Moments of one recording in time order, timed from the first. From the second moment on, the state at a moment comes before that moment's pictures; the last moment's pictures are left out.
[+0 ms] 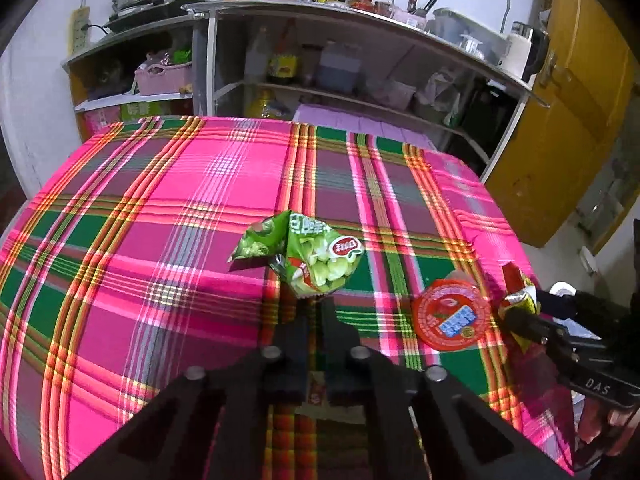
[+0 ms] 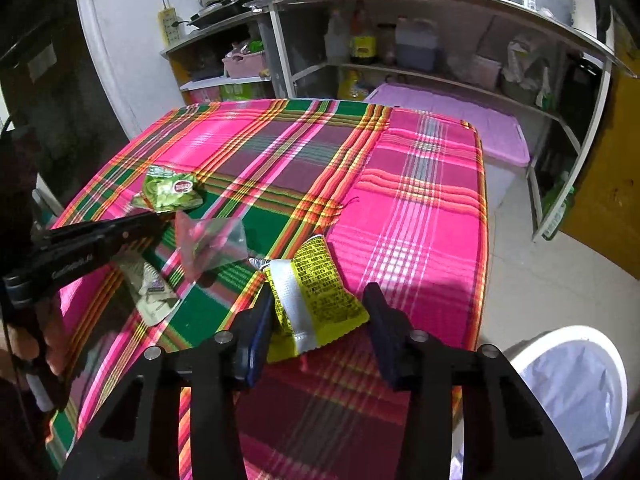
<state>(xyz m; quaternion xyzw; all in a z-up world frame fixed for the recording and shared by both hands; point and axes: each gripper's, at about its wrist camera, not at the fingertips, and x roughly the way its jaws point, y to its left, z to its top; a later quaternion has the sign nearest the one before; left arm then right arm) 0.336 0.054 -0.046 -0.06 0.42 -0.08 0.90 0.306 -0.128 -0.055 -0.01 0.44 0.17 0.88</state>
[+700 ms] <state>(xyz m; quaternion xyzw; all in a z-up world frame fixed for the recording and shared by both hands) 0.299 0.041 -0.047 -0.05 0.43 -0.13 0.89 0.262 -0.144 -0.044 0.00 0.43 0.18 0.88</state>
